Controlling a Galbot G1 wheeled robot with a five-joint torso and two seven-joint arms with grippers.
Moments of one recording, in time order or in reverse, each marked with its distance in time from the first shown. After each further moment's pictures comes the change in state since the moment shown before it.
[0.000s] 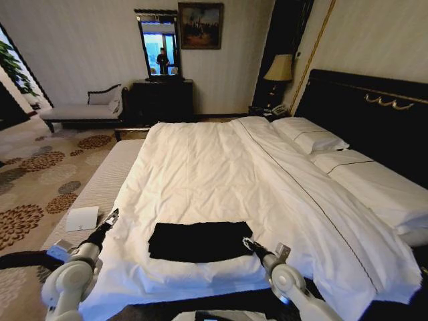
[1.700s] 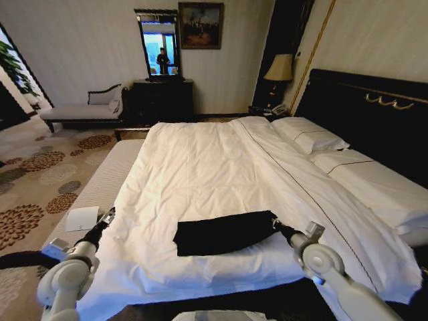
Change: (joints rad) left arm -0.037 0.024 -0.035 0.027 -0.013 0.000 -0.016; right arm -0.010 -0.165 0.197 0.184 0.082 -0.023 -0.028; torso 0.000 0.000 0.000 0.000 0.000
